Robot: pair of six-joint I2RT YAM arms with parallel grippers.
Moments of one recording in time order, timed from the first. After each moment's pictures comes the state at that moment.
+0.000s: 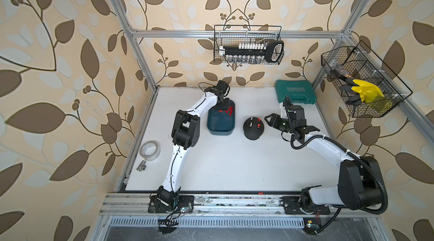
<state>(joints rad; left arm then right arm) -0.40 2.37 2.13 -0.86 0.02 -0.37 0.16 1.37 0.81 -0.08 -0.25 0.57</state>
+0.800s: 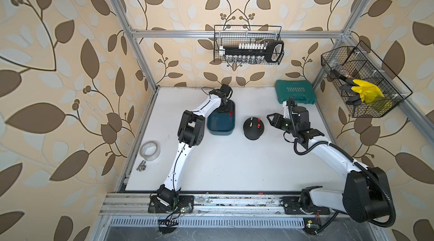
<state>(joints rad) -0.41 2.51 2.24 -0.86 0.05 -0.45 0.17 1.29 0.78 -0.05 -0.22 0.55</state>
